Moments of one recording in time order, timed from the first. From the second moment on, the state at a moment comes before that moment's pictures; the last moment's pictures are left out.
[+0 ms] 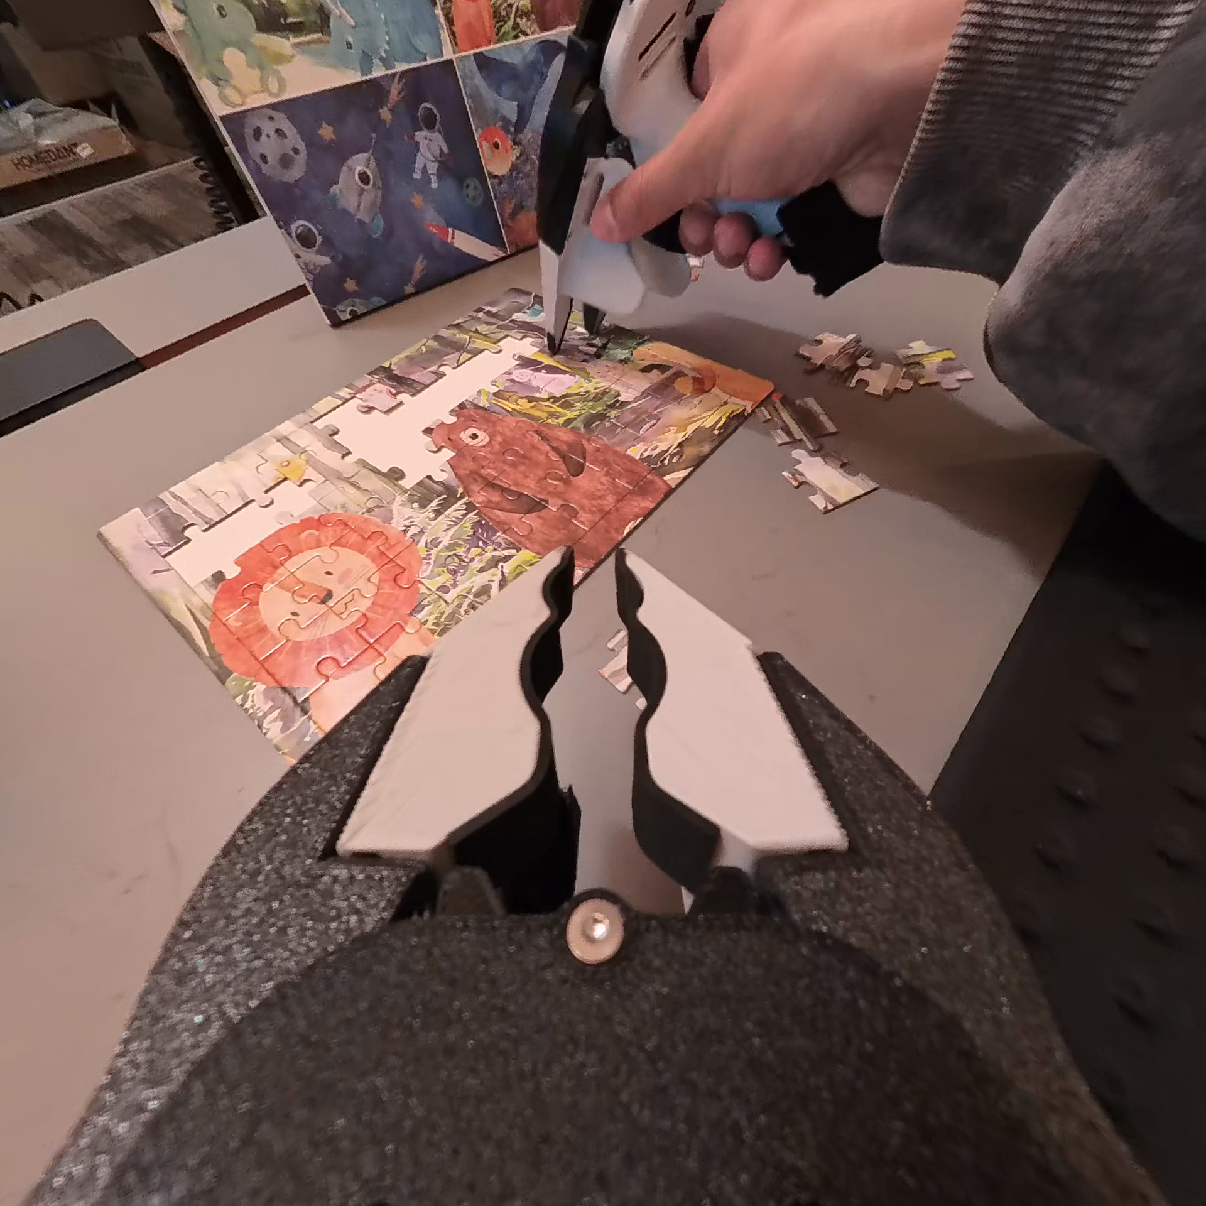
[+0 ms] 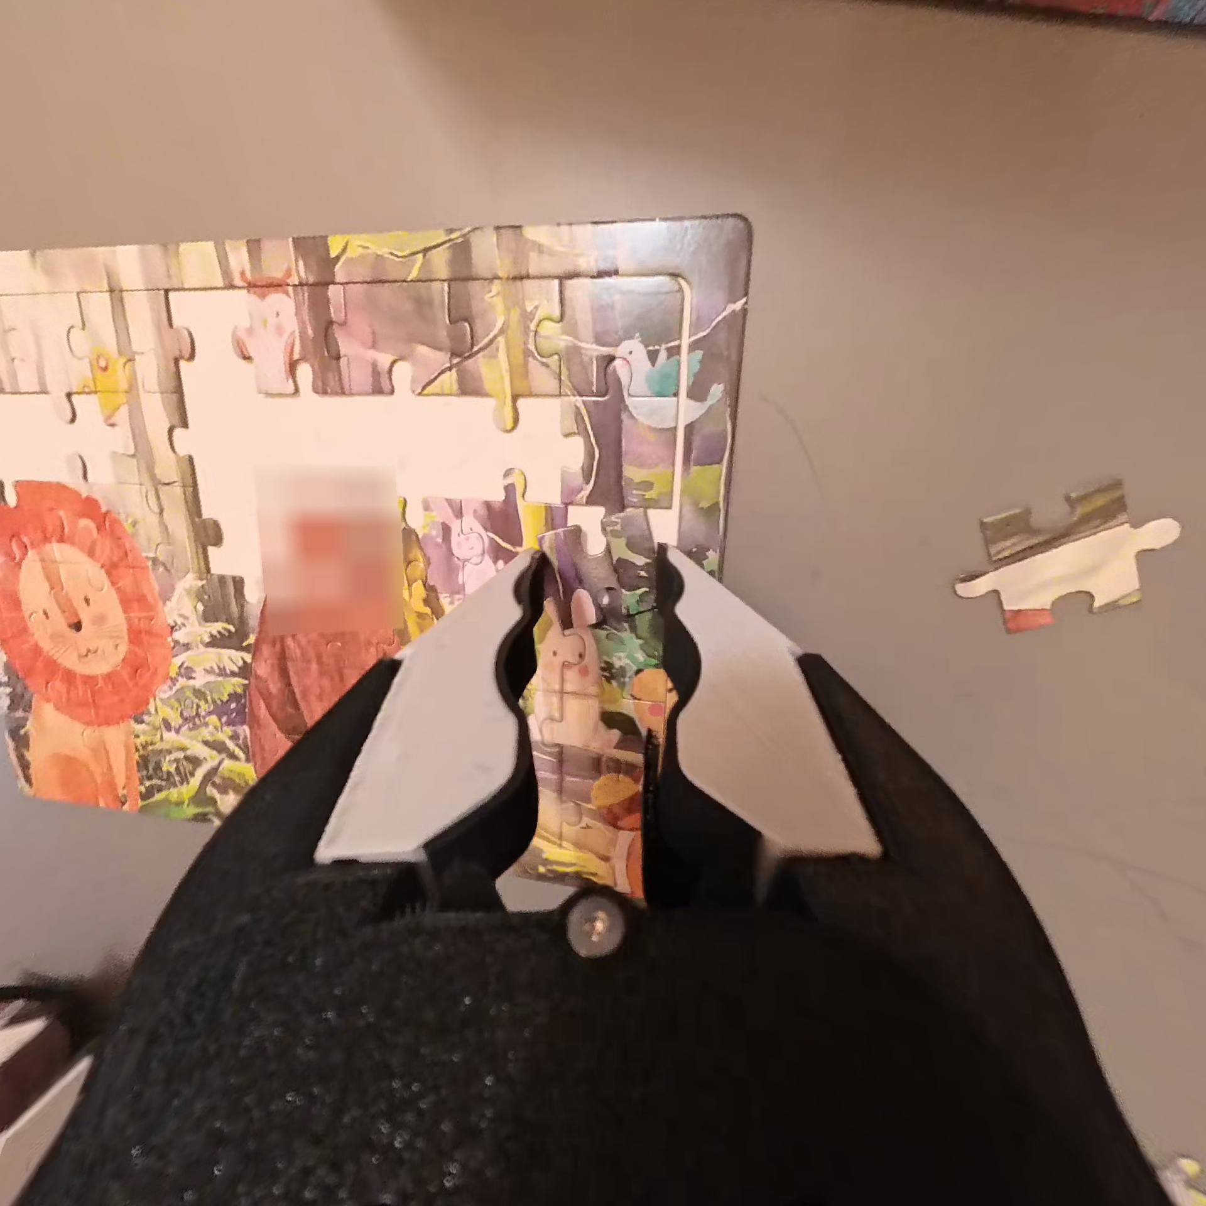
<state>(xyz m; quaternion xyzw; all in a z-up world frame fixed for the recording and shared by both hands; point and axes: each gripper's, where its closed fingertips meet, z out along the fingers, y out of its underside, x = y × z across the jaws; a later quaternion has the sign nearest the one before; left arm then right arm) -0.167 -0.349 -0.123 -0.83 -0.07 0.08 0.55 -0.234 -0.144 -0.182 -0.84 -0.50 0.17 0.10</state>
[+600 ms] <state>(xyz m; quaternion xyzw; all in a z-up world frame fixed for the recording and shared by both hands) -0.171 -0.341 -0.126 -0.83 -0.11 0.06 0.54 -0.248 -0.152 -0.164 -0.65 -0.69 0.24 0.23</state>
